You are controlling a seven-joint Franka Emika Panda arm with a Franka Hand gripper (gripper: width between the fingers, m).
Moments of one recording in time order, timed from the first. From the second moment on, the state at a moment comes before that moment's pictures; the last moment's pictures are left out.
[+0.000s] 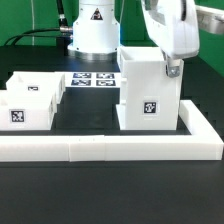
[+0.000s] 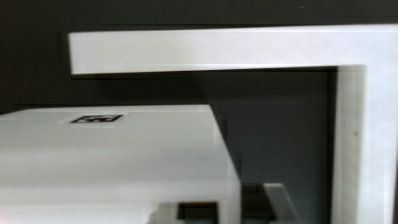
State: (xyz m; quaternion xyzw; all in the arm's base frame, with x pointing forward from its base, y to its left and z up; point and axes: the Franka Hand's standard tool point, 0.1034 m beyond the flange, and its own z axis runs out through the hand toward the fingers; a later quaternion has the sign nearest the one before) arm 0.583 0.098 0.096 -0.69 0.72 0.04 0.09
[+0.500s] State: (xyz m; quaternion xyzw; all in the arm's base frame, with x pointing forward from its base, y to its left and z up) arm 0.623 0.120 0.097 -0.72 0.69 0.05 0.10
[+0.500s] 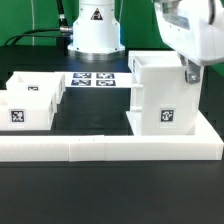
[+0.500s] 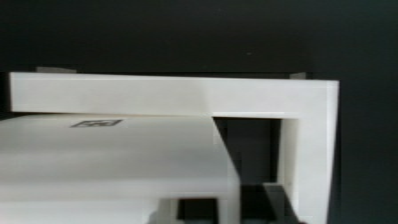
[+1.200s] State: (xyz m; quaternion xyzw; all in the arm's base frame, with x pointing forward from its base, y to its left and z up) arm 0.653 0.120 0.098 -0.72 0.68 0.06 0.10
